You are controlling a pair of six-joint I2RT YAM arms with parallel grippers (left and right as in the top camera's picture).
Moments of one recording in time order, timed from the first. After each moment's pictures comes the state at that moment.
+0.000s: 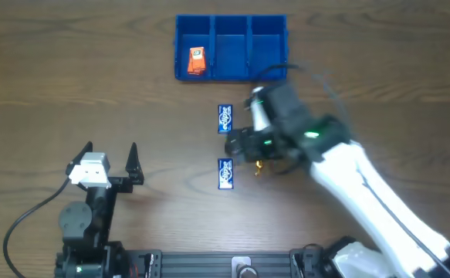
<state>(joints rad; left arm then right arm) 0.00 0.01 0.02 -0.12 0.09 -0.07 0.60 1.37 1.16 -0.95 -0.20 0.43</state>
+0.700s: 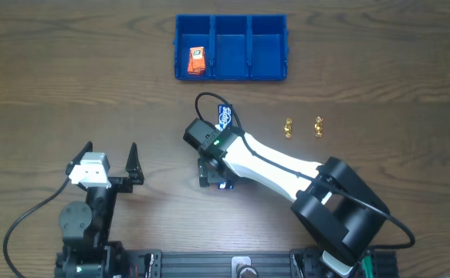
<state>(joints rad) 0.00 0.01 0.02 -0.12 0.09 -0.07 0.87 1.84 1.16 -0.86 0.03 0.78</state>
